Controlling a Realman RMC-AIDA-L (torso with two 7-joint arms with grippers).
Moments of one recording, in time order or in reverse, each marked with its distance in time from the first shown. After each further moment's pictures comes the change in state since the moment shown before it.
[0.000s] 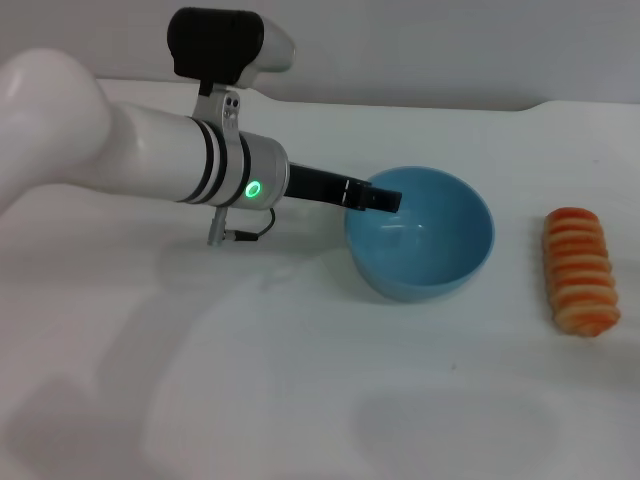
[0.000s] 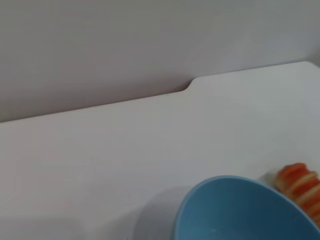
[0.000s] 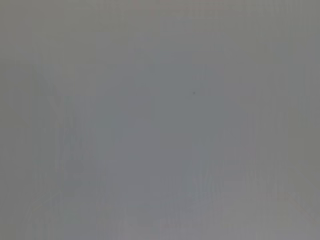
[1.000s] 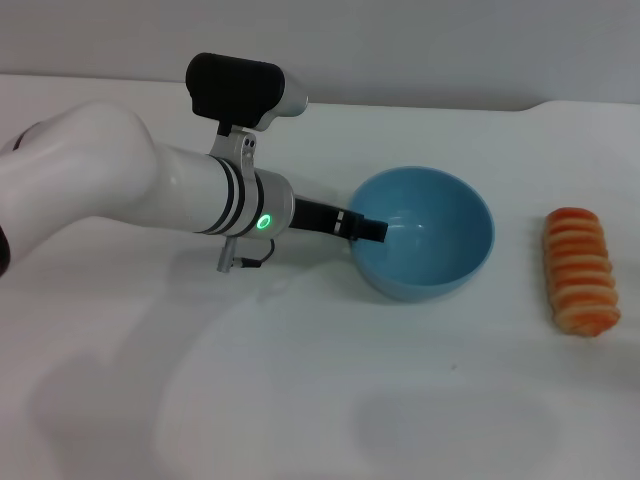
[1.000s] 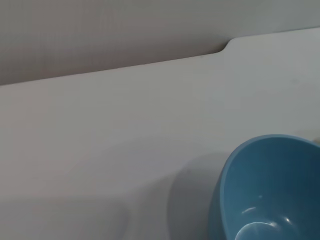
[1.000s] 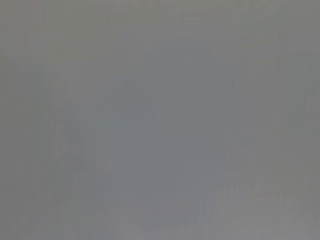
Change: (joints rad) left arm -0.086 -0.003 0.146 -0.226 -0.071 -0.177 0.002; right arm -0.001 0.000 0.002 0.001 0.000 0.005 0.000
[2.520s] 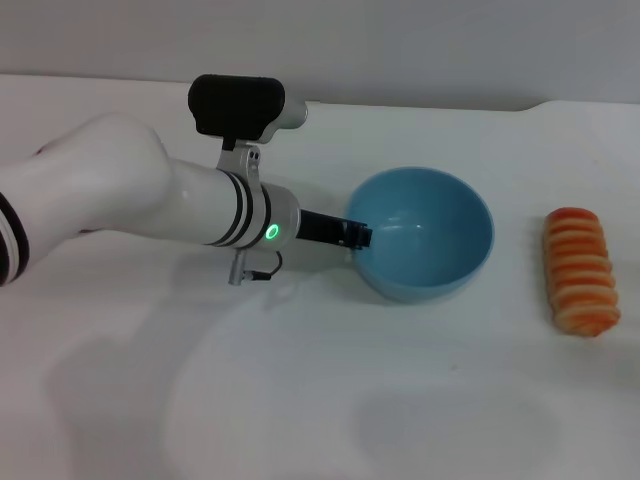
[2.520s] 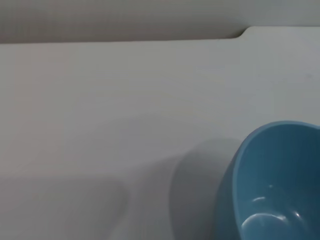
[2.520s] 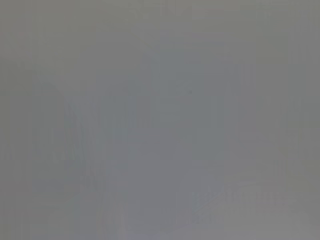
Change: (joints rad) left arm -0.059 -0.003 0.081 -0.130 -0.165 -0.061 -0.006; right arm -0.004 0.000 0.006 -0.005 0.000 0.000 -0.001
